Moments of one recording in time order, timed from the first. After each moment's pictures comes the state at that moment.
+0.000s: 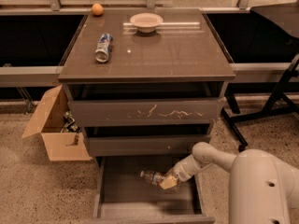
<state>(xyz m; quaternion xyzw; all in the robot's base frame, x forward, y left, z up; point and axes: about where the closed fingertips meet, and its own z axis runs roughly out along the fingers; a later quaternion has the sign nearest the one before) 0.552 -0.099 0.275 -0.45 0.82 0.33 0.13</state>
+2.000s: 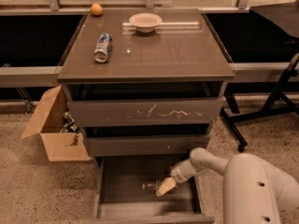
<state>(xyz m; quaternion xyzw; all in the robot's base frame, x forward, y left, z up) 0.577 -0.086 0.230 -0.43 0.83 0.31 0.16</state>
